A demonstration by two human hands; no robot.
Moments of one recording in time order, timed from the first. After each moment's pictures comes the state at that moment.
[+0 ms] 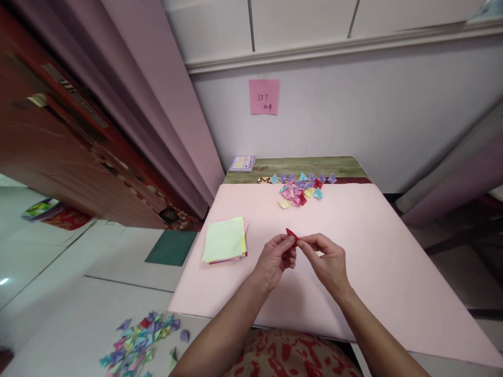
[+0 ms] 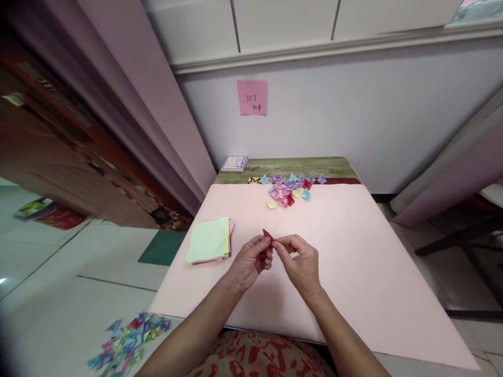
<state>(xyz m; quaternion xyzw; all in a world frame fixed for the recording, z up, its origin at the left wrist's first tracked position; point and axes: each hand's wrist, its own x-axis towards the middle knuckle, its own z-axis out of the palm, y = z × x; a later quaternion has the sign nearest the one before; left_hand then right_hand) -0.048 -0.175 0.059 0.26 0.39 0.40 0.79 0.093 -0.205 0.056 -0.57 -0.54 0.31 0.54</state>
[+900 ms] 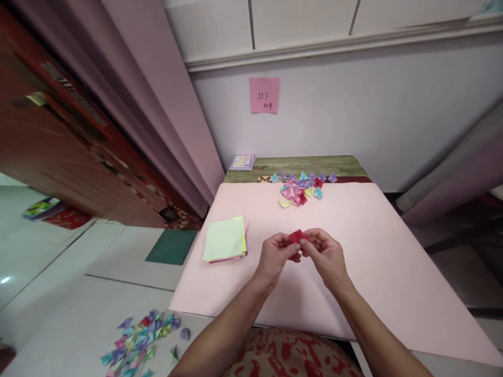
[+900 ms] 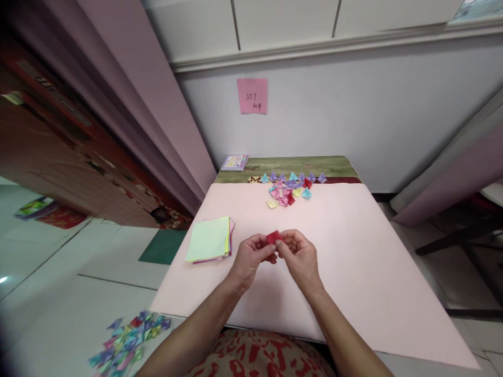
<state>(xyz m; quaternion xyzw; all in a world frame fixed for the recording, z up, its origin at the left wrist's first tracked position) -0.044 -0.178 0.066 0.39 0.42 0.44 0.70 0.091 -0.202 0.057 -0.52 -0.42 0.48 0.57</state>
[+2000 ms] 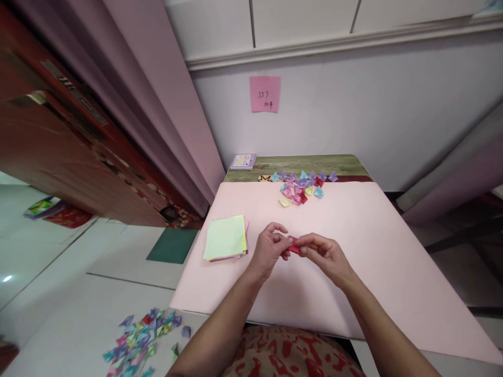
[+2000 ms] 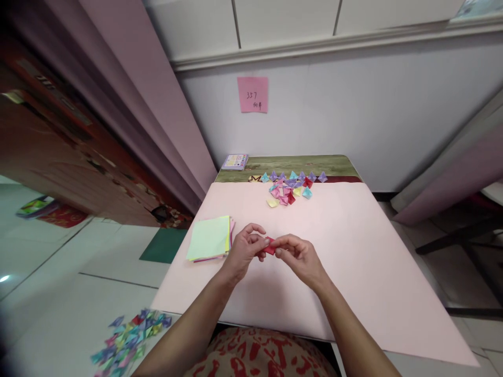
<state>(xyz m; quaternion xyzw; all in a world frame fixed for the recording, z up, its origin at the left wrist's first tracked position) -0.061 -0.165 0.069 0.42 0.43 0.41 0.68 0.109 -0.204 0.057 -0.44 -0.49 0.58 0.49</state>
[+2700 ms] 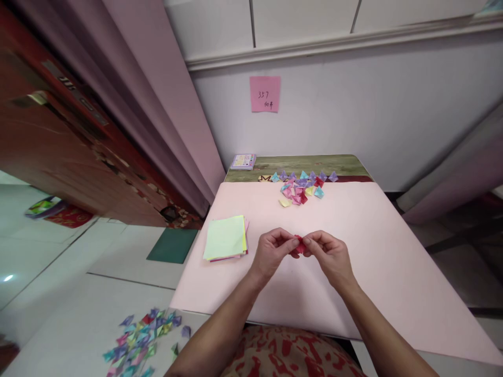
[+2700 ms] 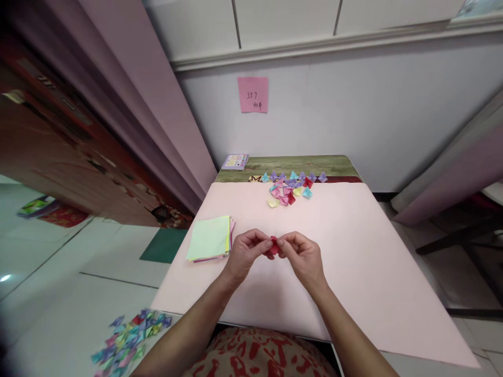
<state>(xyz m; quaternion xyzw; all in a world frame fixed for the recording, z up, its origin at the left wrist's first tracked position) -0.056 -0.174 0.079 0.47 0.35 0.45 0.68 0.100 -0.204 0.063 -0.50 -0.45 0.48 0.56</state>
